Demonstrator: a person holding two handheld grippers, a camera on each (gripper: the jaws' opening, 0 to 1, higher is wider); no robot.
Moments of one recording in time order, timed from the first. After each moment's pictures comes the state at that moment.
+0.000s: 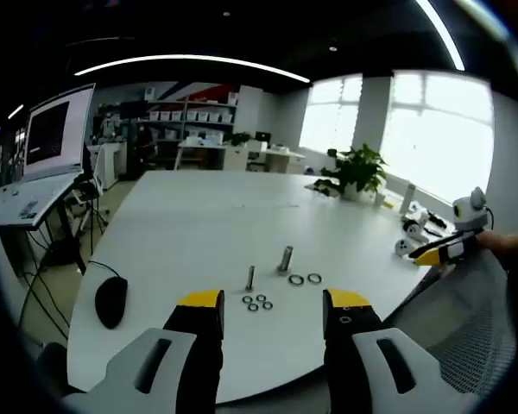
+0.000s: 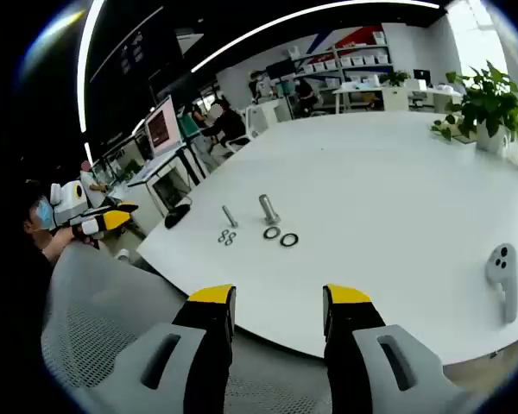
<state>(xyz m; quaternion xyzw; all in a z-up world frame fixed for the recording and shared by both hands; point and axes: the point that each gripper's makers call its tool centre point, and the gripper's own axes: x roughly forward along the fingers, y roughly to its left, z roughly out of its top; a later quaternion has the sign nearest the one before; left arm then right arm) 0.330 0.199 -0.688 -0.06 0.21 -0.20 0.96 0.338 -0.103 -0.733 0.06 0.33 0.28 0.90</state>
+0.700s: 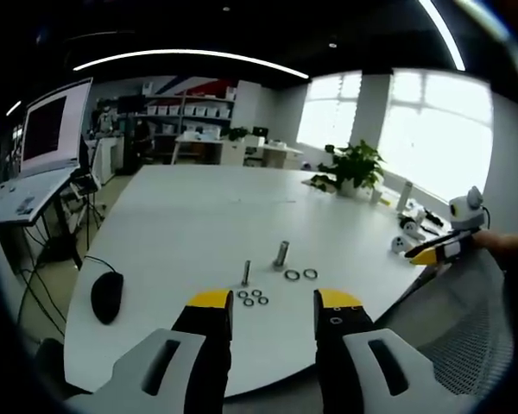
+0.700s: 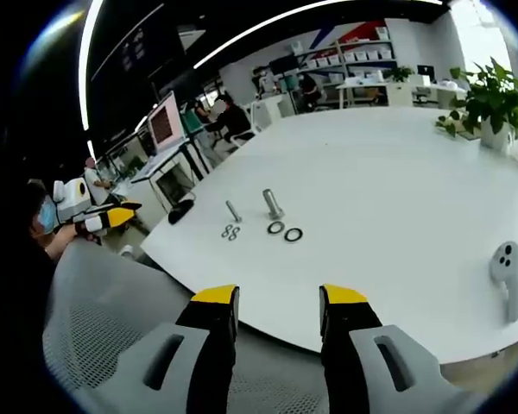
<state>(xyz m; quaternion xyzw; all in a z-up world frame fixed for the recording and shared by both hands) 0.328 0.196 -0.692 -0.06 0.22 -0.21 0.95 0.335 -0.100 -0.737 0.06 0.34 0.29 0.89</state>
